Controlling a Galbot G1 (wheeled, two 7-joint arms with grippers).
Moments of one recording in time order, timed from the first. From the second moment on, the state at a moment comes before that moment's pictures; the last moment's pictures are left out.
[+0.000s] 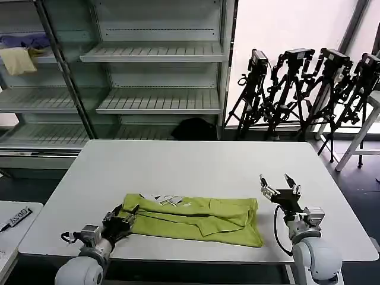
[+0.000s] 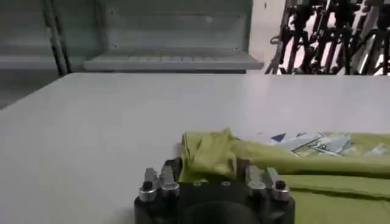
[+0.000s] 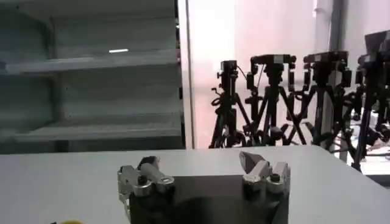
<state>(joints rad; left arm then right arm) 1.36 -1.33 -0.60 -1.98 -0.26 0.54 0.09 -1.22 1.42 0.71 1.98 0.21 -0.38 -0.14</state>
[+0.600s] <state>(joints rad) 1.37 -1.33 -0.60 -1.97 -0.34 0.55 0.06 -1.22 1.42 0.72 1.99 0.22 -0.38 -0.13</state>
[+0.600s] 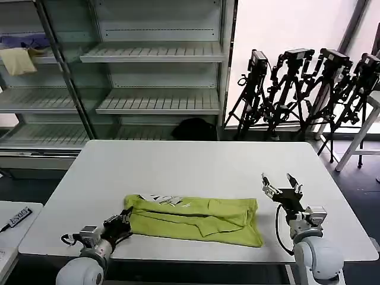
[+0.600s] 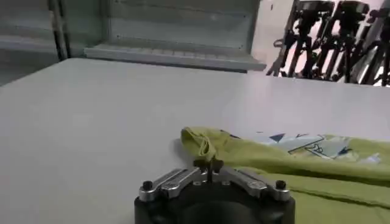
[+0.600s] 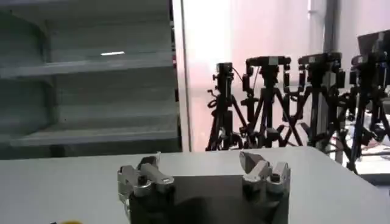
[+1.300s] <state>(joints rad) 1.38 -1.26 -0.82 -1.95 -0.23 0.41 0.16 -1.19 1.41 0.72 1.95 0.24 -0.39 -0.12</state>
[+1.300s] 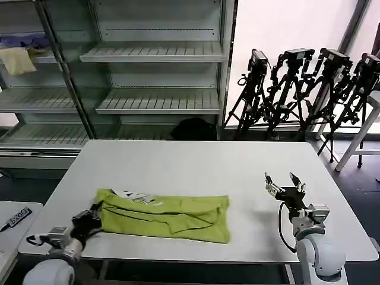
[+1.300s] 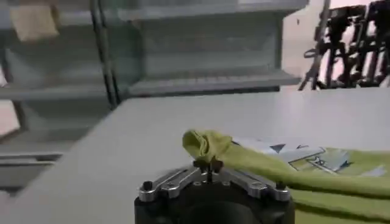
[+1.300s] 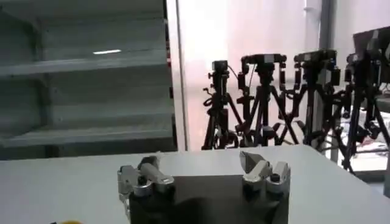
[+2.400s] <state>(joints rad) 1.36 -1.21 -0.64 -2.16 -0.01 0.43 0.28 -1.22 1.41 0.74 1.93 0.24 -0.38 -0.12</state>
